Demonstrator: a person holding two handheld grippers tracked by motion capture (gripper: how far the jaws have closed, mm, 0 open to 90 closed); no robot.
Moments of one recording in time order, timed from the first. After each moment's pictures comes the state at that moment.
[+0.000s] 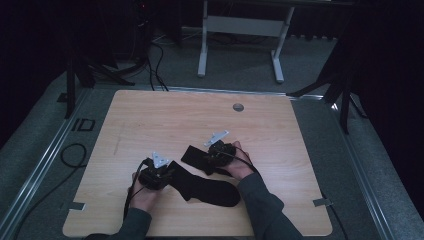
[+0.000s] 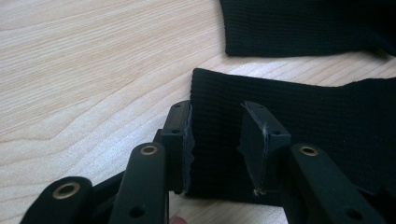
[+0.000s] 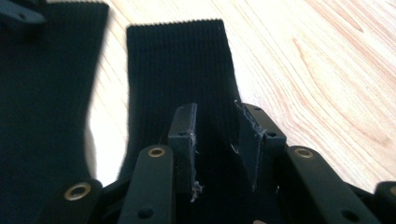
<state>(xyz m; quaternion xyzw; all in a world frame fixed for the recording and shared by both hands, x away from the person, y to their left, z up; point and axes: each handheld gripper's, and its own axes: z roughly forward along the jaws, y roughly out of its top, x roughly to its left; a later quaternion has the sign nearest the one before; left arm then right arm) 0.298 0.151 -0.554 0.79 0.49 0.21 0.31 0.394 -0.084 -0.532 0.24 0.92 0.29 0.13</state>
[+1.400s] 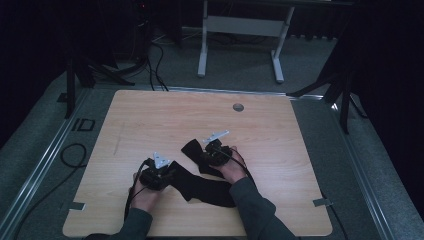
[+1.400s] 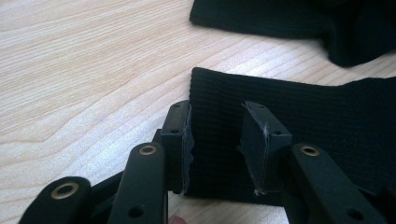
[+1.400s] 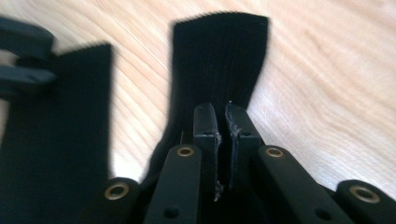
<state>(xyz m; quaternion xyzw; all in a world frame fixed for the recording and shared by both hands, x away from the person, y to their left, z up) 0.297 0.149 -0.555 0.79 0.48 0.21 0.31 0.391 -0.072 -0.536 0.33 0.88 0.33 0.09</state>
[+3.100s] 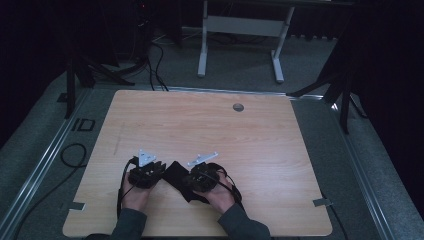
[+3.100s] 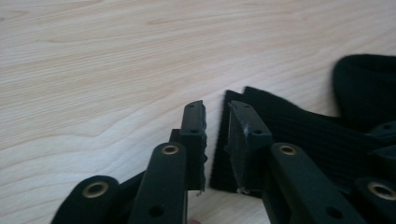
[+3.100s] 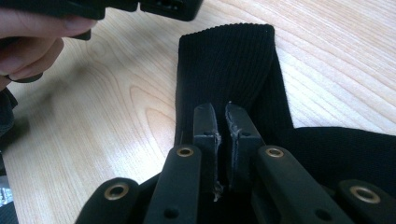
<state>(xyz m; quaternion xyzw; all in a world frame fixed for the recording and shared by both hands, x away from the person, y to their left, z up) 0.289 0.175 -0.539 0.75 0.51 0.21 0.37 0.307 -0.036 -0.532 0.33 0.87 0.36 0.02</state>
